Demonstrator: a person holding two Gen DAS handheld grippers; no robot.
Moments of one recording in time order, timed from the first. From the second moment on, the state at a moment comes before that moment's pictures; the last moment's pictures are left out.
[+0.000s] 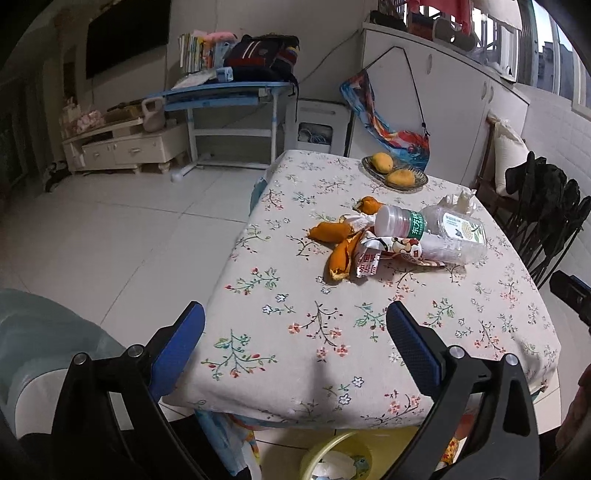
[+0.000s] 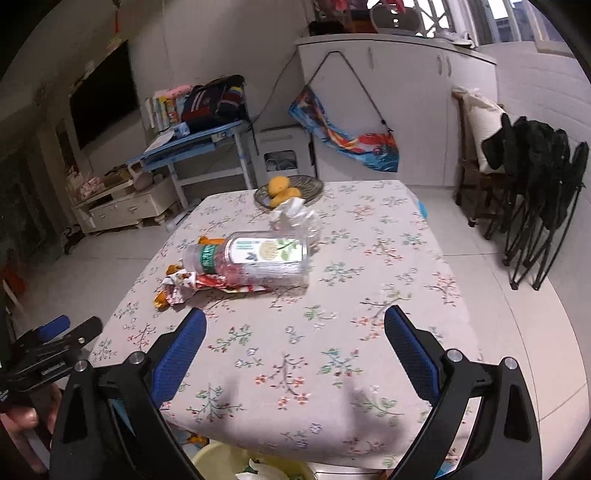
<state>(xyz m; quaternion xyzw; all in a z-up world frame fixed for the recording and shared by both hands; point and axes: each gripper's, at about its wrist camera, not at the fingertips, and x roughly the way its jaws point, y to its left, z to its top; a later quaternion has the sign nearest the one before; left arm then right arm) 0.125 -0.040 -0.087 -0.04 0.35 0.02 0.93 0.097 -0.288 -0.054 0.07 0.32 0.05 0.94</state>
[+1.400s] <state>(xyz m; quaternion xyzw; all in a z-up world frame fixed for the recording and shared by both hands) 0.222 -0.097 -0.080 0.04 0.36 -0.09 0.93 0.263 -0.304 -0.068 0.14 0.39 0.09 0.91</state>
